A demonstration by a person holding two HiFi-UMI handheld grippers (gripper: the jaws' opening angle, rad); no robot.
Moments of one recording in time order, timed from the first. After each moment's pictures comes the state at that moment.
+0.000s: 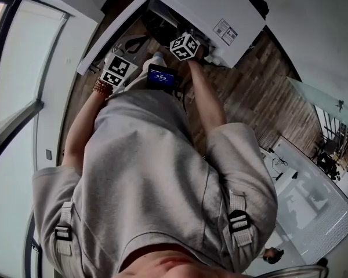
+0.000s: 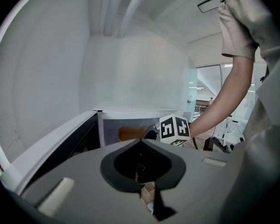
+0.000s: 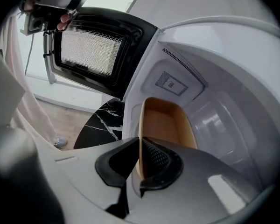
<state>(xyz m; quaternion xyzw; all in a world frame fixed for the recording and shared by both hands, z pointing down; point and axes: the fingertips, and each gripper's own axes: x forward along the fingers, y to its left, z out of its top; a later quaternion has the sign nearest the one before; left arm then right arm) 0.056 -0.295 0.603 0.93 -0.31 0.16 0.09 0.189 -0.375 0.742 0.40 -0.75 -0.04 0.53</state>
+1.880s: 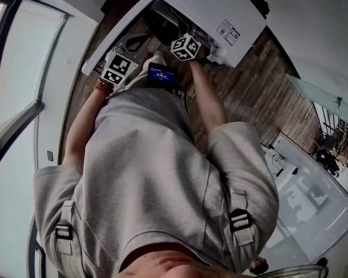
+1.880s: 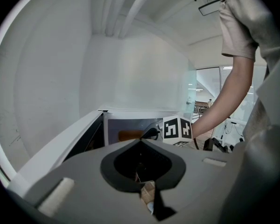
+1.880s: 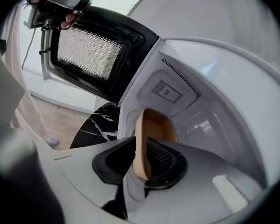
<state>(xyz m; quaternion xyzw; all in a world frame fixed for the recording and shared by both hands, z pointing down) 0.041 -0.302 0.604 0.94 -0.30 0.15 0.10 0.182 -0.381 0.729 0.43 -0.73 -0.09 0.53</state>
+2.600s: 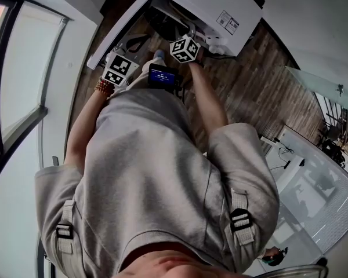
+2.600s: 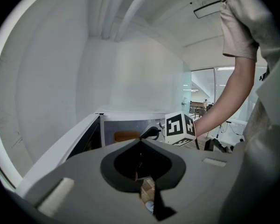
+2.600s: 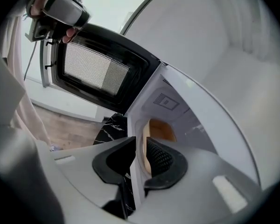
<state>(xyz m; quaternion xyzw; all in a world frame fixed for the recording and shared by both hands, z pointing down) 0.029 -0.272 0.592 0.94 -0.28 0.14 0.08 0.158 -0.344 0.700 0.45 -0.74 -0.08 0.50</state>
